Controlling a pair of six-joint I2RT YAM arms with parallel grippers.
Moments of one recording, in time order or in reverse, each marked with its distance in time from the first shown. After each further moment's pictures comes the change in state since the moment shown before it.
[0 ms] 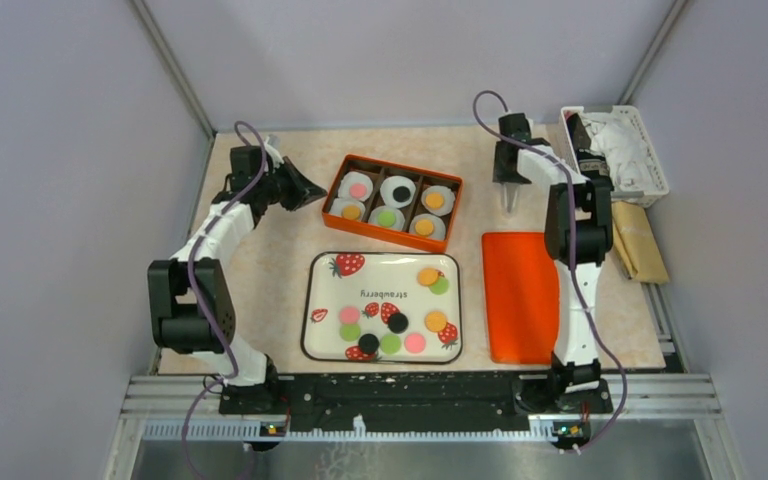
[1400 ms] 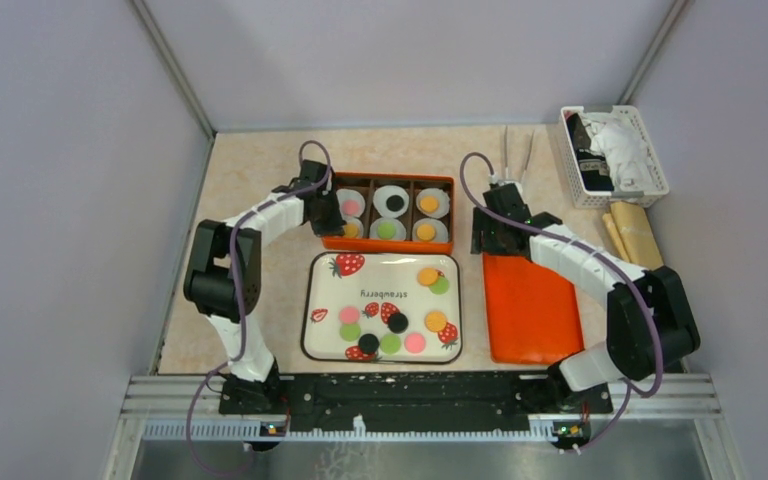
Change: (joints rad) left arm -0.274 0.254 0.099 -0.223 -0.500 0.135; right arm 0.288 -0.845 -0.902 0.064 -0.099 0.214
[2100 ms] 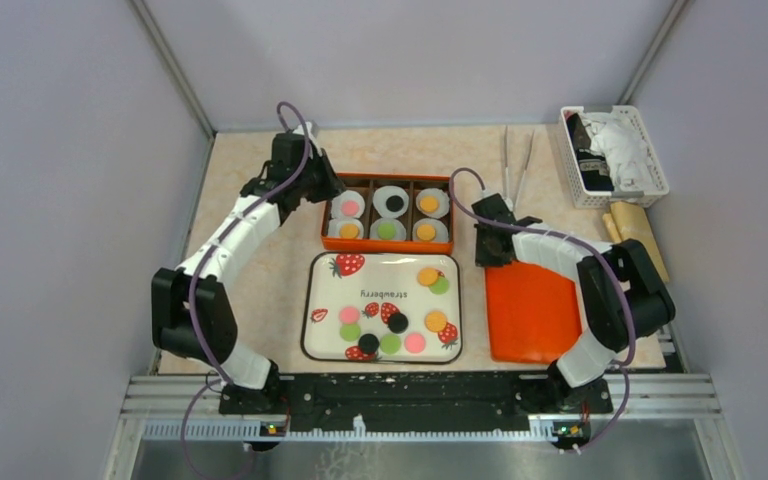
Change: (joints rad) left arm -0.005 -0.301 0.042 0.040 0.055 0.033; right arm 0.009 0.164 -0.054 0.060 -0.011 0.052
